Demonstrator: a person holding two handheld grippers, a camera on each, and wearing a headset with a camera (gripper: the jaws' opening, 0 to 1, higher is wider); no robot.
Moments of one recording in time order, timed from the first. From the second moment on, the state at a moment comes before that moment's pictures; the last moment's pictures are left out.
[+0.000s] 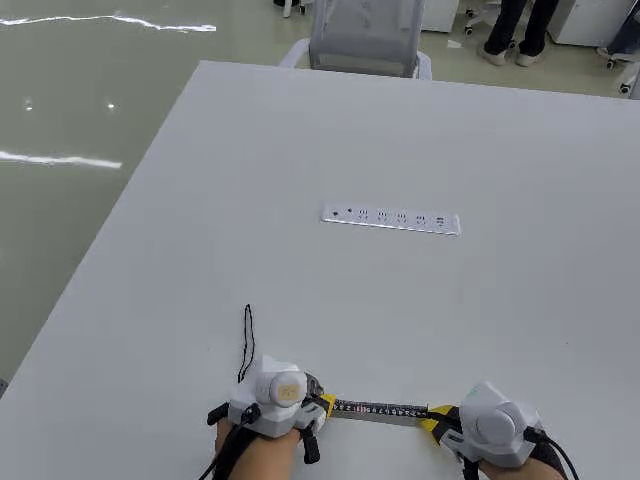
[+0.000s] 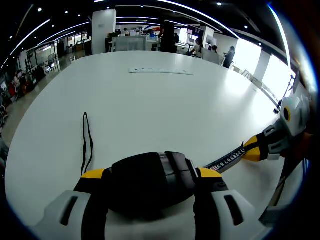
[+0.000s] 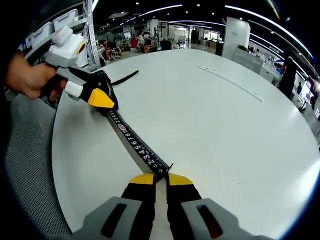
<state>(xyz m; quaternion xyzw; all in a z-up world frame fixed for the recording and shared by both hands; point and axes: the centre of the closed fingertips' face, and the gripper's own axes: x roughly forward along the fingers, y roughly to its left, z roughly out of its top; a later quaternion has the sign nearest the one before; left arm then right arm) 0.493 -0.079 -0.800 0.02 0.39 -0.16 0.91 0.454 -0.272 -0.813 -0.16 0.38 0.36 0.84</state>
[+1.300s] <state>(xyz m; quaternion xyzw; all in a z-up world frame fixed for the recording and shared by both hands) 0.493 -0.078 -0.799 0.02 0.39 -0.16 0.91 0.456 -0.255 -0.812 -0.16 0.38 0.36 0.83</state>
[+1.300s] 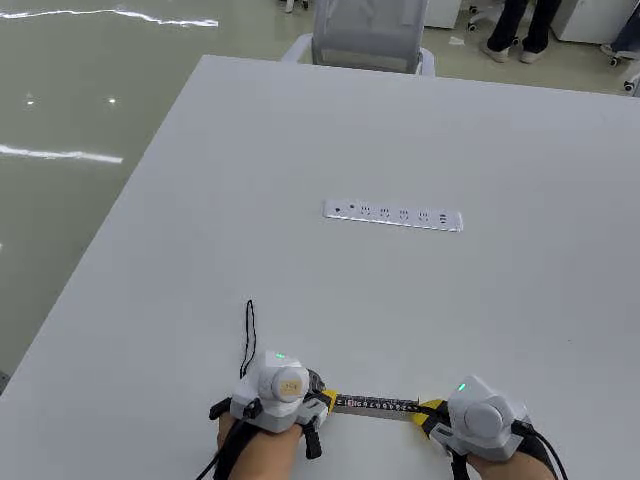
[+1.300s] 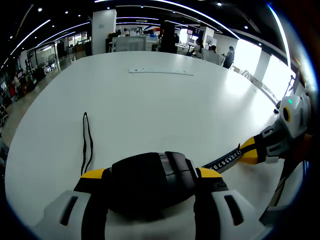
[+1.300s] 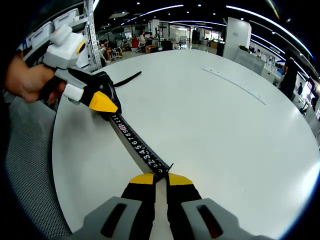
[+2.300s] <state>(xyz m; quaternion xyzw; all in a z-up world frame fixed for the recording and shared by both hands) 0.493 -0.079 -0.799 0.02 0.39 -0.16 0.91 0.457 -0.242 -0.814 -0.16 0.38 0.37 0.83</state>
